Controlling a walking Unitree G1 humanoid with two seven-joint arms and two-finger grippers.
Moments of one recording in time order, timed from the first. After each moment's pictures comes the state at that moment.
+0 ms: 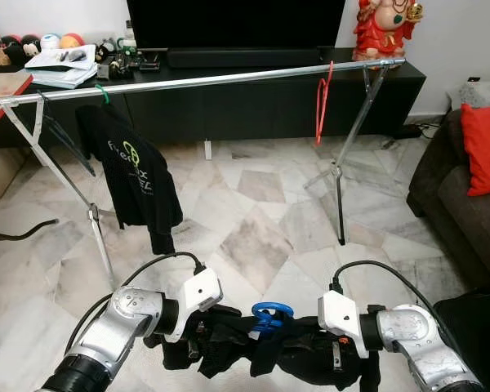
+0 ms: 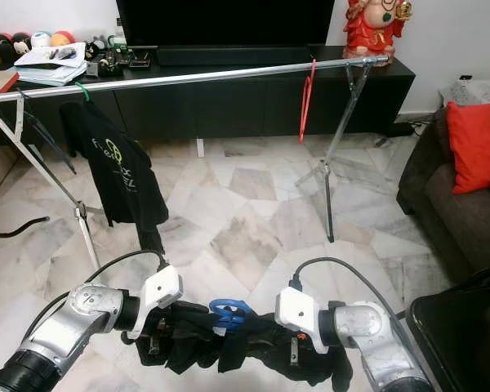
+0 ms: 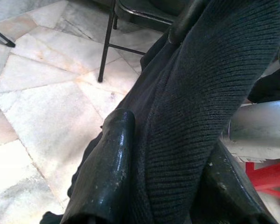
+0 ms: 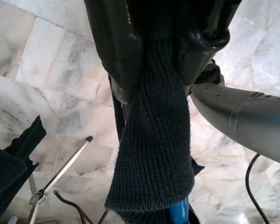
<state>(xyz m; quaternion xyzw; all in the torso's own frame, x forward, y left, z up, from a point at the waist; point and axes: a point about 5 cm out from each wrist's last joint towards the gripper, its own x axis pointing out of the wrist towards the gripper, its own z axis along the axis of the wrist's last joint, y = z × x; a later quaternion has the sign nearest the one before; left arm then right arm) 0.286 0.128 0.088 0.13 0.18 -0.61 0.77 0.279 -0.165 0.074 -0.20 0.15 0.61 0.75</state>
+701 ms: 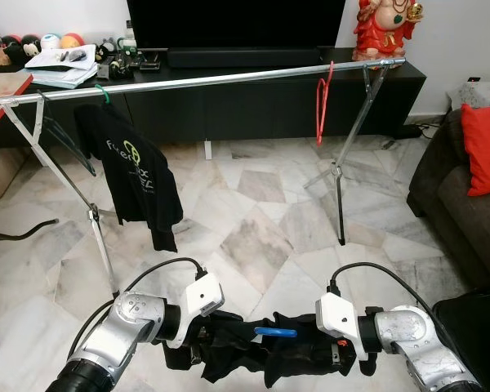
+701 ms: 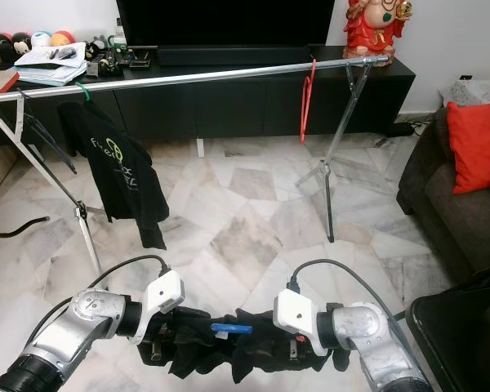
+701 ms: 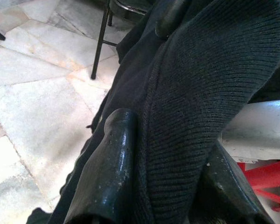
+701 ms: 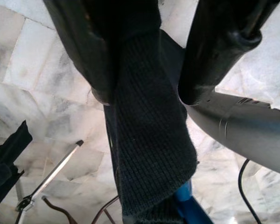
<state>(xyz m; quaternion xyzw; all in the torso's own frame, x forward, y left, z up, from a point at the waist) 0.281 0.125 0.078 0.11 0.19 -0.61 0.76 0.276 -0.166 0.071 -0.20 0.17 0.63 0.73</state>
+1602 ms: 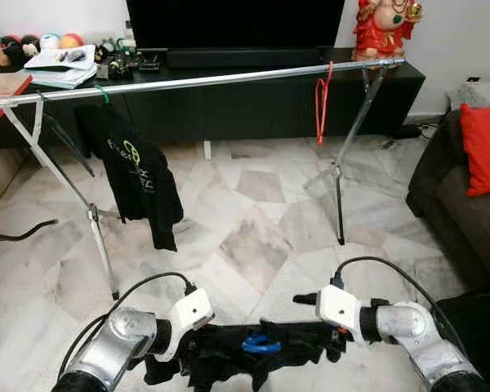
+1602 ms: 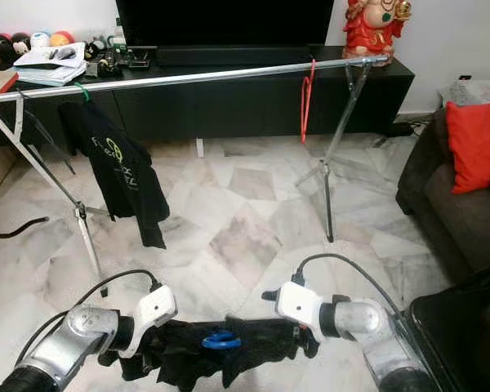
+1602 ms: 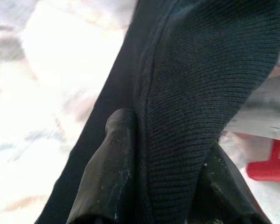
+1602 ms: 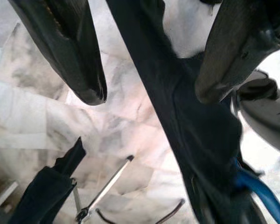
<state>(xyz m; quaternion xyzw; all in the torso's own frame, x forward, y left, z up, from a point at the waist) 0.278 0.144 0.038 0.15 0.25 -0.51 0.81 0.298 -0.173 0.072 -0.27 0.15 0.54 0.78</state>
